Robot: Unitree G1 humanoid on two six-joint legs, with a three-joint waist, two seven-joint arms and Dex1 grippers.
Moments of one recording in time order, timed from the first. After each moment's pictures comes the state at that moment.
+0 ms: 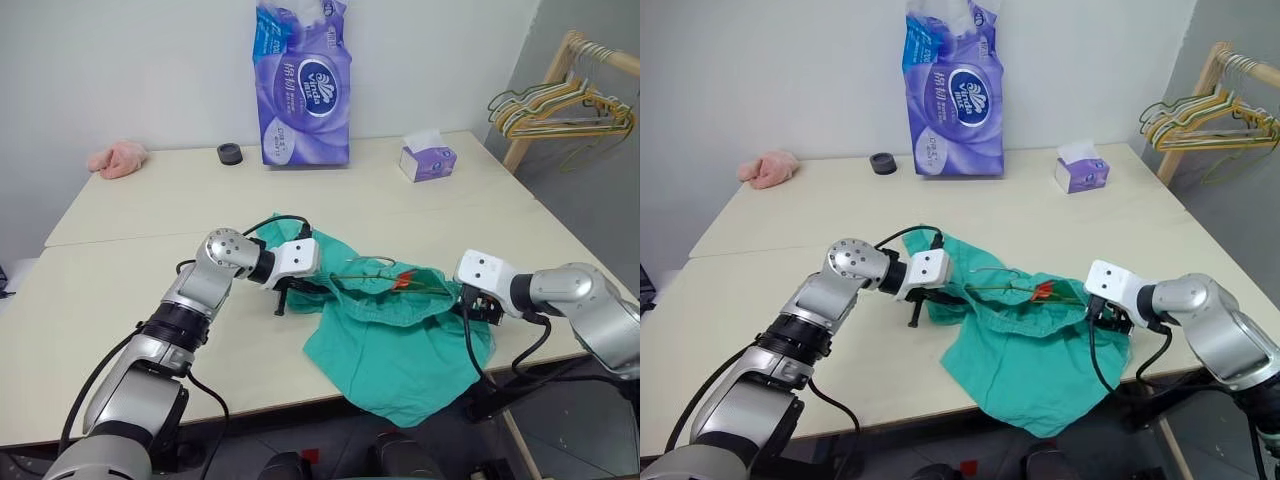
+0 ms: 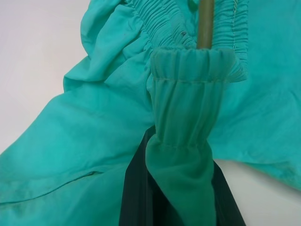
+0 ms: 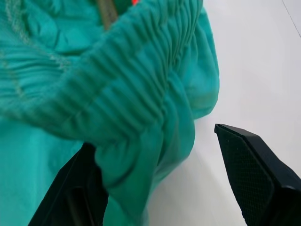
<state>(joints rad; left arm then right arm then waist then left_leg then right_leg) -0.72 0.55 -0.34 0.39 0.01 -0.01 -1.33 -0.41 -0.96 0.31 -0.28 0.08 0.67 0.88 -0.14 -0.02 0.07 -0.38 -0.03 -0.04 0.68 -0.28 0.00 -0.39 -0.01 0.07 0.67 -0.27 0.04</state>
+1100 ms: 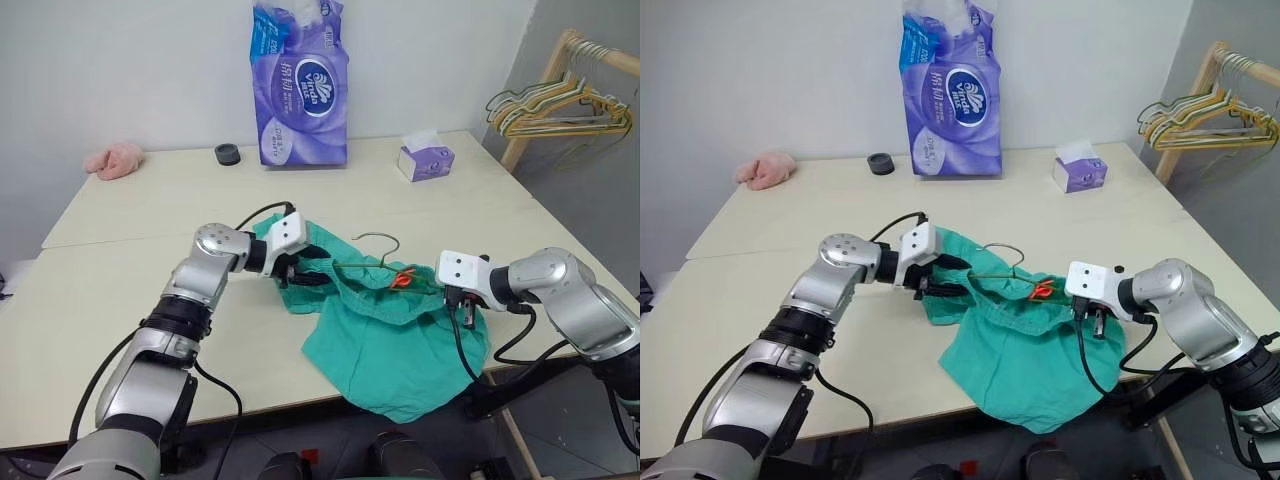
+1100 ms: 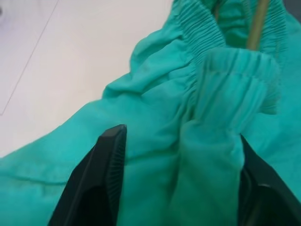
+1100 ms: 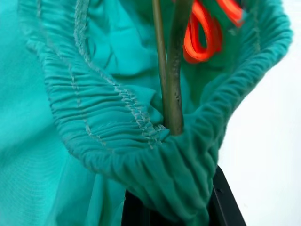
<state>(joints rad) -0.78 0.55 -0.23 0.56 -0.10 0.11 -1.34 -0.50 -0.92 0.38 -0.25 -0.02 0.64 1.07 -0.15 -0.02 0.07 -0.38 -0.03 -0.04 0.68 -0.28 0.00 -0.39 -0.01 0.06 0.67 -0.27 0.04</state>
